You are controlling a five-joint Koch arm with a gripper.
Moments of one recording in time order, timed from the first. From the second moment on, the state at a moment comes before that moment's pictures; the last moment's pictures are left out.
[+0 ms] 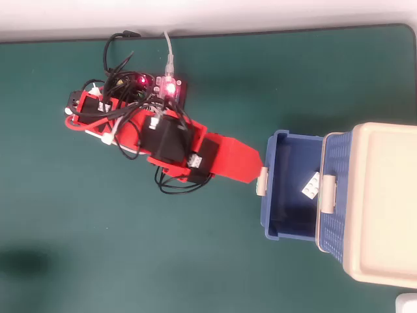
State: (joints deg) arm -81.5 72.2 21.0 109.7 165.8
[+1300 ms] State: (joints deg) arm -82.7 40.3 11.4 75.5 156.9
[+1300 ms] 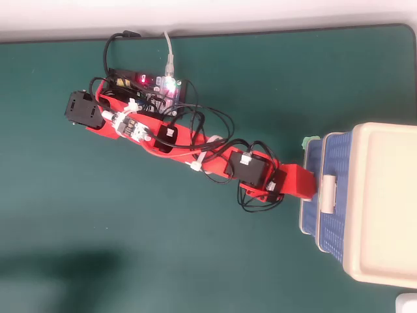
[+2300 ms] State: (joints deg) arm -17.3 116.1 103.2 102.0 102.4
